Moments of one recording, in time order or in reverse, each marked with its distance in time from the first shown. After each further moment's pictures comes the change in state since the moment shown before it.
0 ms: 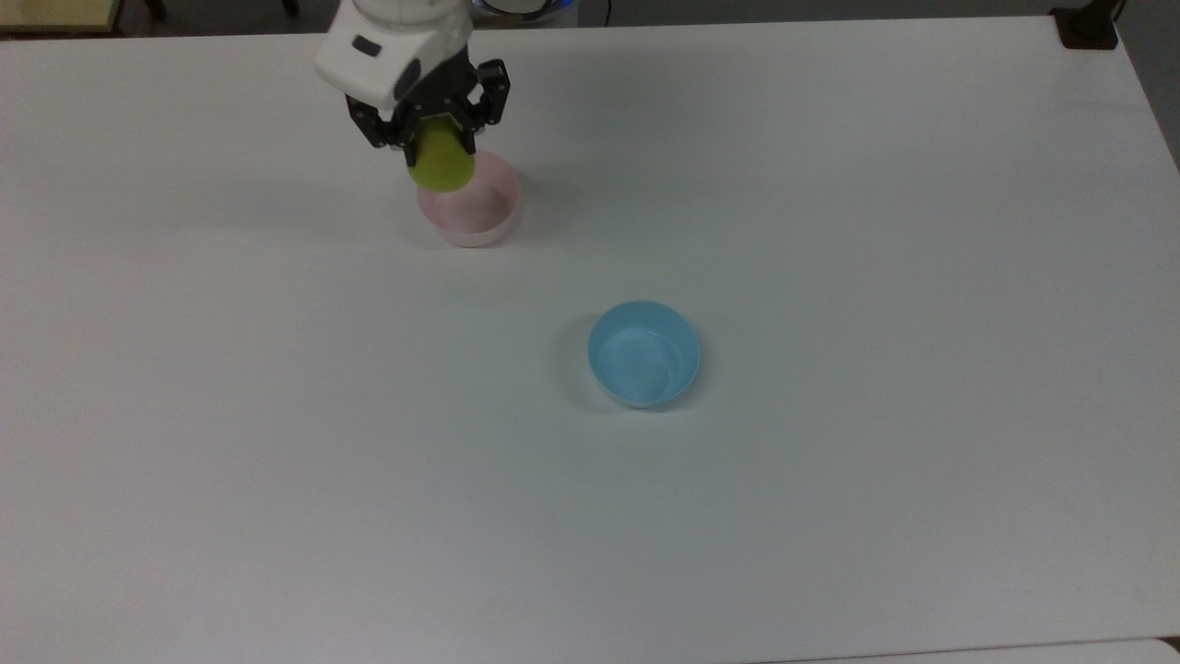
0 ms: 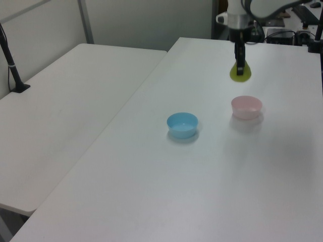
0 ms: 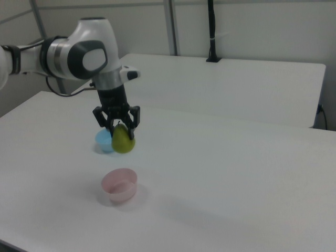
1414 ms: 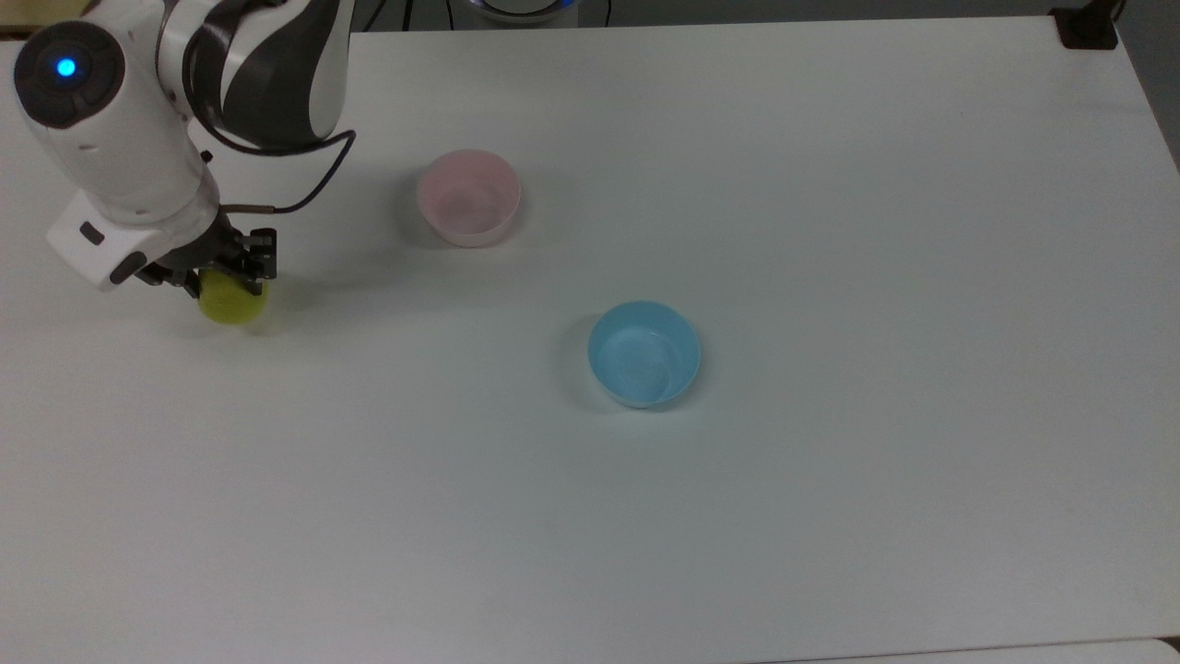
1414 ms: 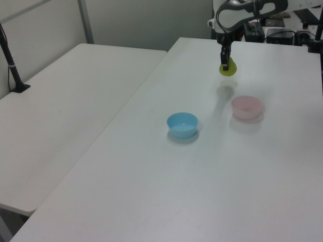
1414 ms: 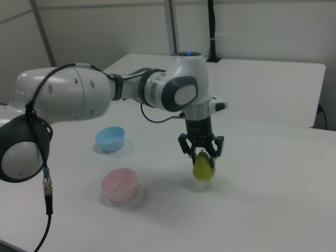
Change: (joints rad) arm -0.239 0.547 -0.073 0.500 -0.008 0.053 -0.121
